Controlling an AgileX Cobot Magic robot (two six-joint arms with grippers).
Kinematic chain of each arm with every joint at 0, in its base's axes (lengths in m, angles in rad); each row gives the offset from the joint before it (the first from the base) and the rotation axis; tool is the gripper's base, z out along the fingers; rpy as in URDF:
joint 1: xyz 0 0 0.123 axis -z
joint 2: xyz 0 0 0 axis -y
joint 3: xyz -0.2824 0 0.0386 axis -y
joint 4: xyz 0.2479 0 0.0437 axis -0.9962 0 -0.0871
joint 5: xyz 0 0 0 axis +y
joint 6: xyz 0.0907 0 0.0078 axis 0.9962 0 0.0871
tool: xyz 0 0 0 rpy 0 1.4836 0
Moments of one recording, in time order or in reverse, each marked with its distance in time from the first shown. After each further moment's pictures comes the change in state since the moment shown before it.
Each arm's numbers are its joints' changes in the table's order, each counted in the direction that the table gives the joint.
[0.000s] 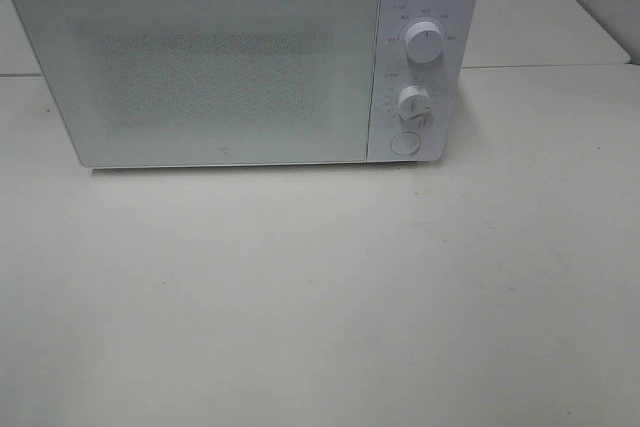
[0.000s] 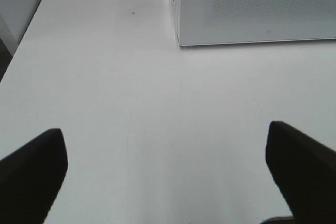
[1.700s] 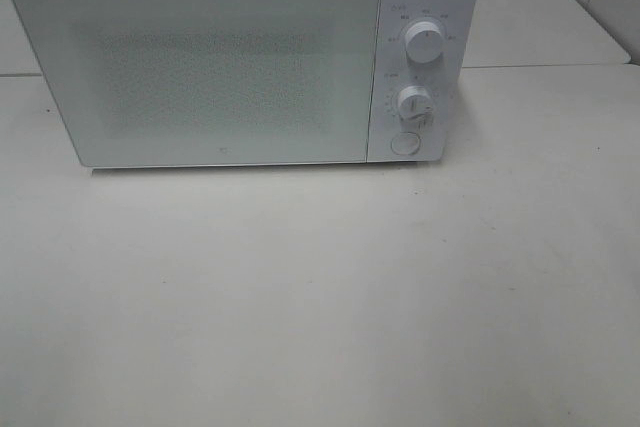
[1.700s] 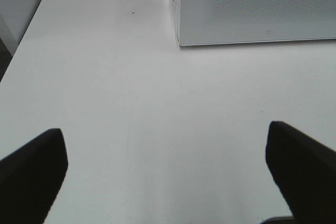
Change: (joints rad) left arm 0.000 0.000 0.000 0.000 0.000 0.000; right arm 0.020 -0.482 0.057 -0.002 -0.549 0.023
